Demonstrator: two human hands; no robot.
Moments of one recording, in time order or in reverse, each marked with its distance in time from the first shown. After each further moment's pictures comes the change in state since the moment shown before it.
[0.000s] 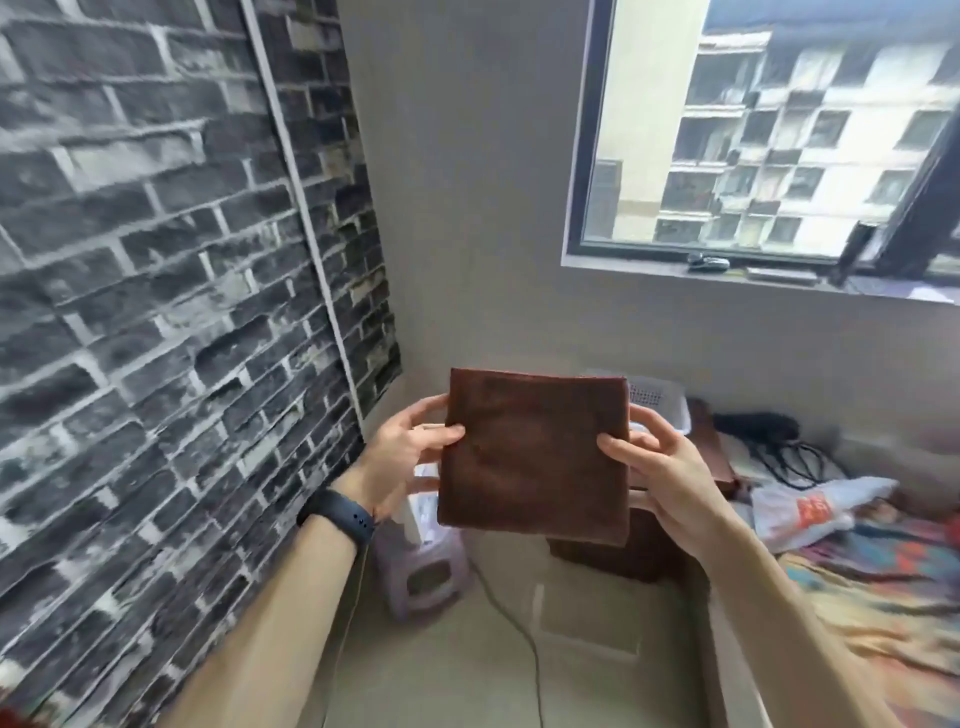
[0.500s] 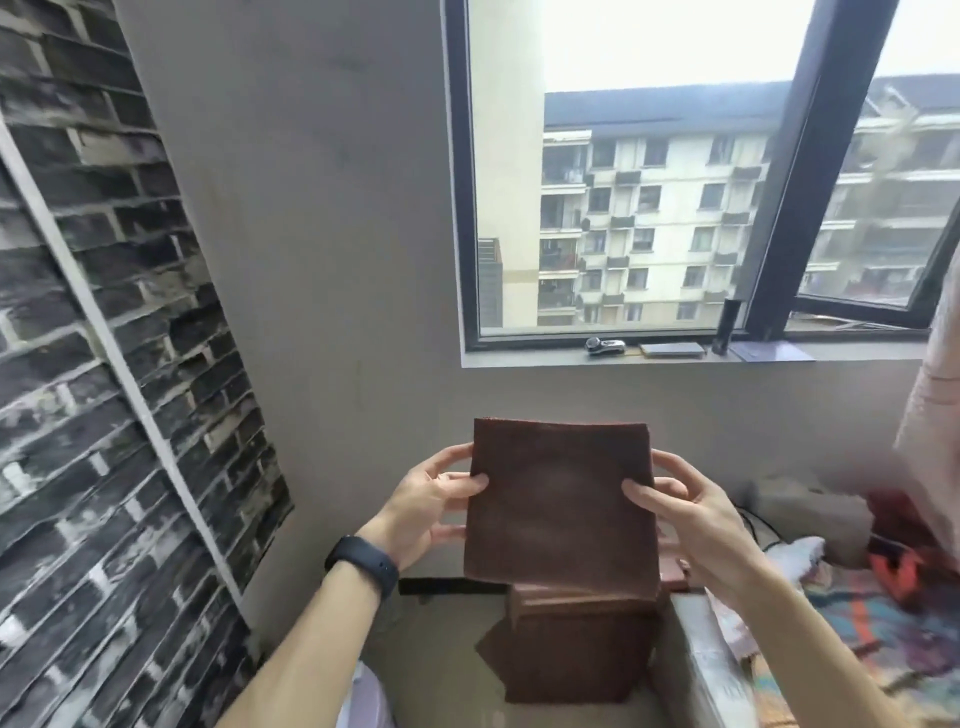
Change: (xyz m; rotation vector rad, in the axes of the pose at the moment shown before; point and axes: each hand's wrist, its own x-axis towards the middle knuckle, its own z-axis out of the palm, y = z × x) left_hand 0.251 0.071 0.078 0.057 -0.310 0.000; right_hand 0.145 -0.062 -0.094 0.016 0.281 -0.130
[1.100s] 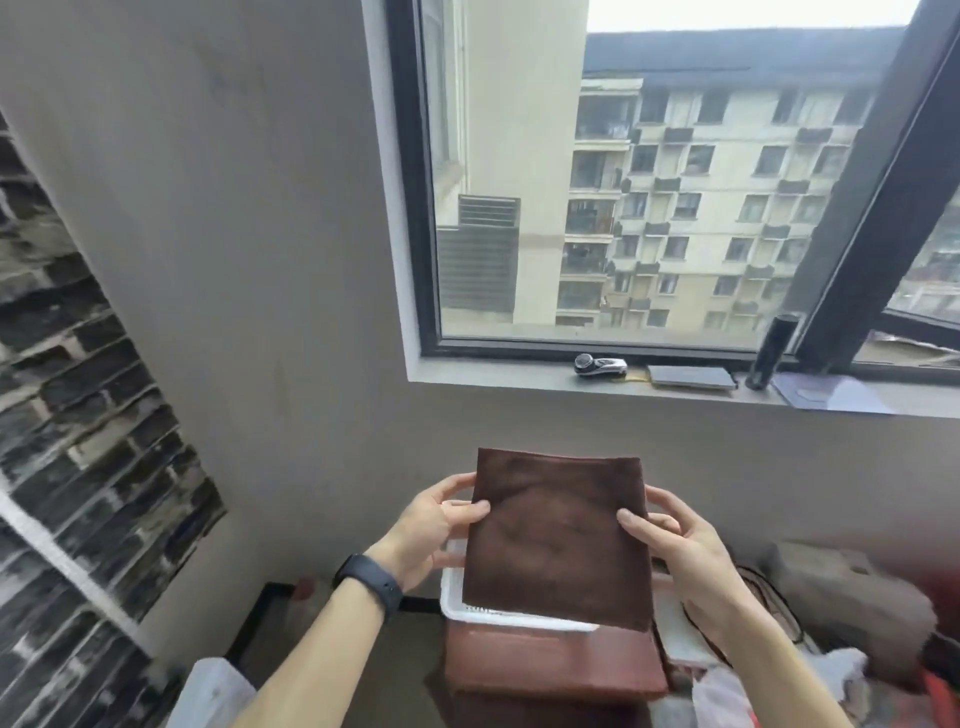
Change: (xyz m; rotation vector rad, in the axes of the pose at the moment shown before) left_hand 0.293 -0.035 0.076 -0.037 0.086 -0.172; right_hand 0.277 0.045 -0.146 -0.056 0.021 0.177
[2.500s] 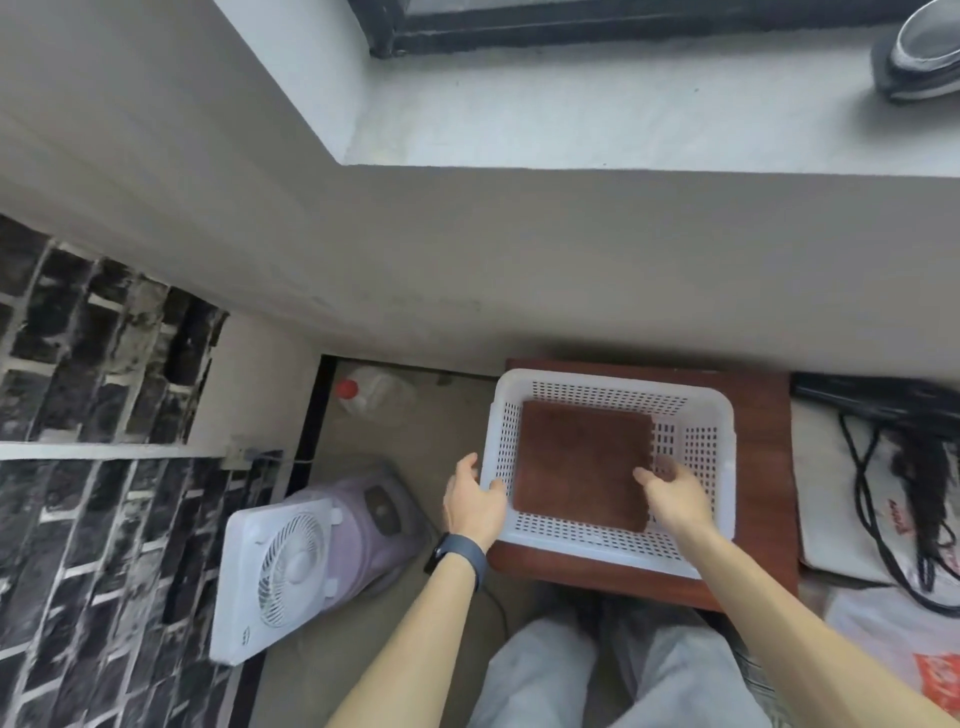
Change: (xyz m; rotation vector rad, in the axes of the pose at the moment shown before) left_hand 0.263 -0.242 -0.071 0.594 0.565 -0.688; right_hand 0.301 0.331 0.028 -0.579 0.053 0.856
